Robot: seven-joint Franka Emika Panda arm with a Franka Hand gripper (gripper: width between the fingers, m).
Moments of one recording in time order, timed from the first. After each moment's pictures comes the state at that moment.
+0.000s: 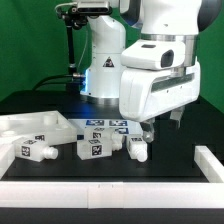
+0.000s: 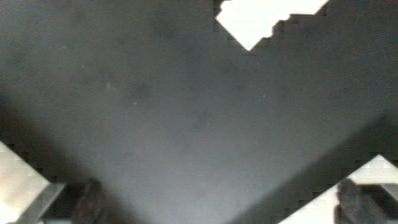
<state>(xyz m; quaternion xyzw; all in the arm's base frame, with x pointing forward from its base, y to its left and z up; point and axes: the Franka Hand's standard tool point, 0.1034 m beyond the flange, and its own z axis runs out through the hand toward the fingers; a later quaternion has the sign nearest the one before) 0.570 0.062 0.070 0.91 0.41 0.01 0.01</state>
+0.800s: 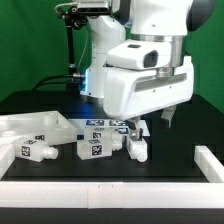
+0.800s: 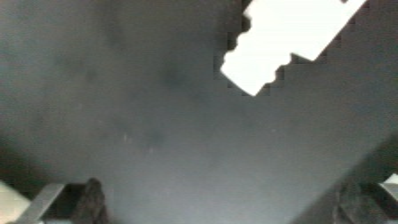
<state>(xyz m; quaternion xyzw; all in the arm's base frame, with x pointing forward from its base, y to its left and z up) 0.554 0.040 0.063 0.95 0.31 -0.02 0.01</state>
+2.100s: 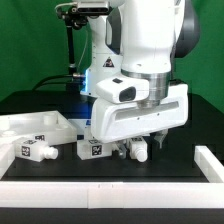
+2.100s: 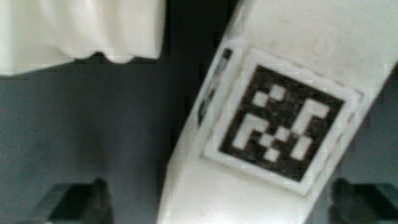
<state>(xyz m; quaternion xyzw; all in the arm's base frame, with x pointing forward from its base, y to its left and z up) 0.510 0.036 0.009 0.97 0.25 -0.03 -0.01</state>
